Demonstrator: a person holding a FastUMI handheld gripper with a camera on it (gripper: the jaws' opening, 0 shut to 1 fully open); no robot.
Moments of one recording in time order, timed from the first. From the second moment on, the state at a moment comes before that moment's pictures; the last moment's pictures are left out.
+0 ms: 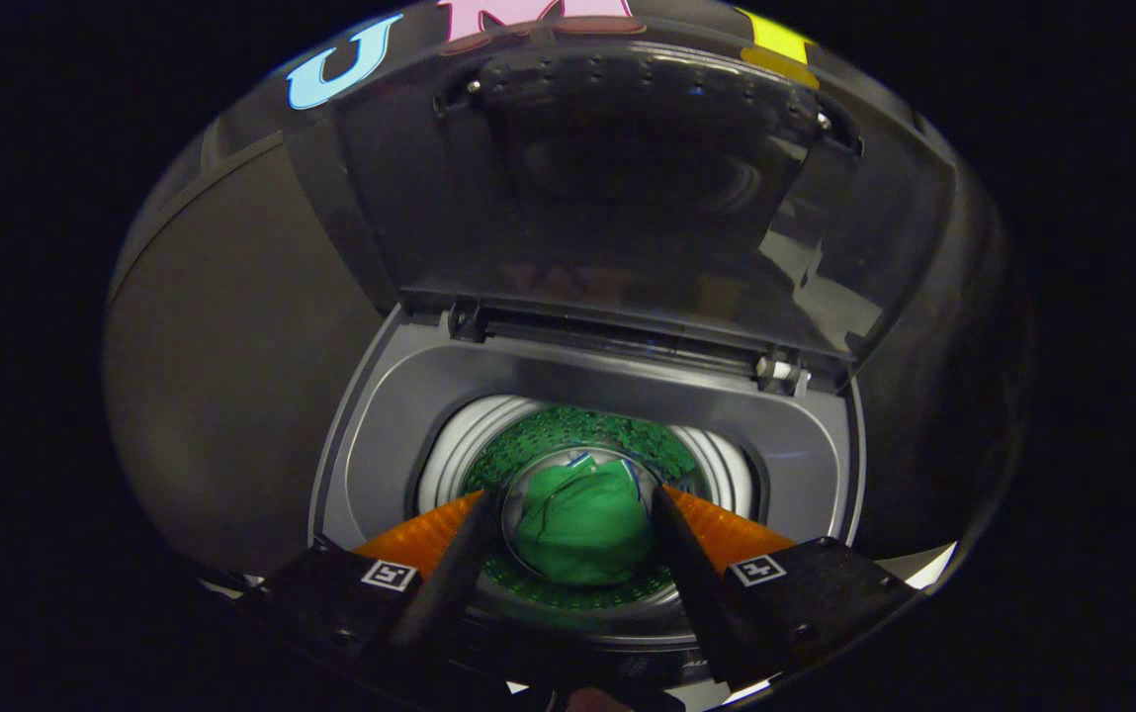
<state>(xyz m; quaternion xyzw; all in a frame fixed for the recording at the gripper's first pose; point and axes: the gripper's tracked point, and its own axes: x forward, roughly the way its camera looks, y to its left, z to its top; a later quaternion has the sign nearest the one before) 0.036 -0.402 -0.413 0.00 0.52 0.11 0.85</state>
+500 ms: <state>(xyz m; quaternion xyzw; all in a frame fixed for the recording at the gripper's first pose) 0.135 -0.393 -0.246 0.10 0.37 0.11 0.92</state>
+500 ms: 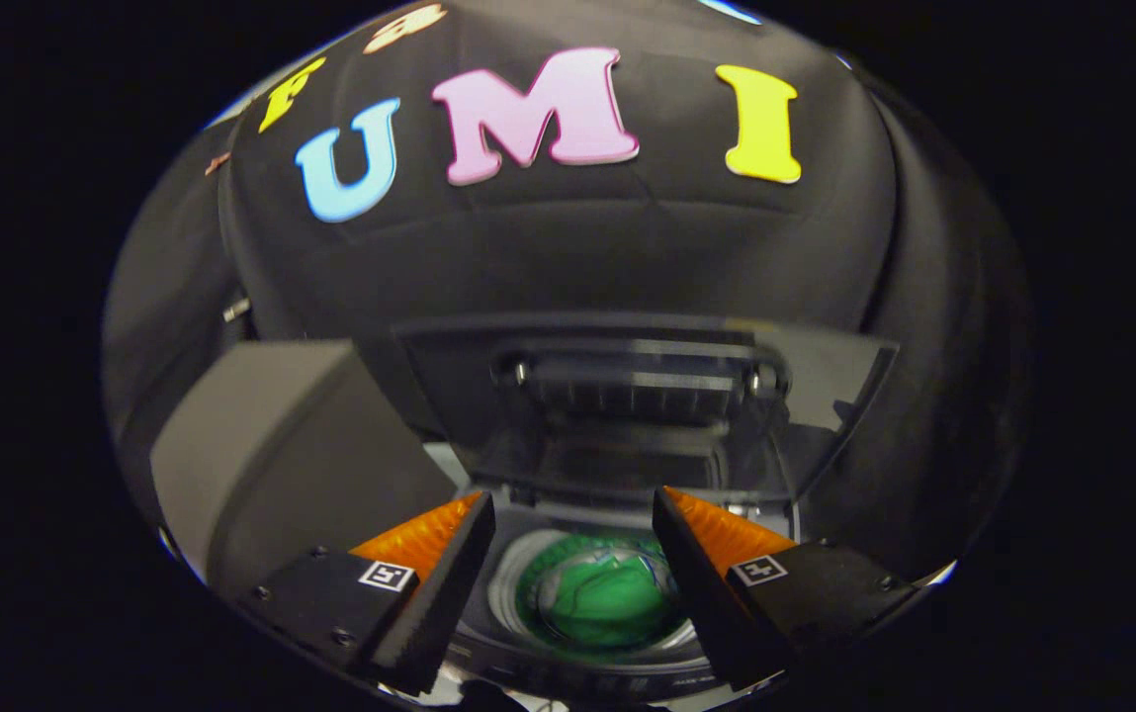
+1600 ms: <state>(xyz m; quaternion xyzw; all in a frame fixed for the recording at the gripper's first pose) 0.240 -0.433 -0.252 0.07 0.29 0.08 0.95</state>
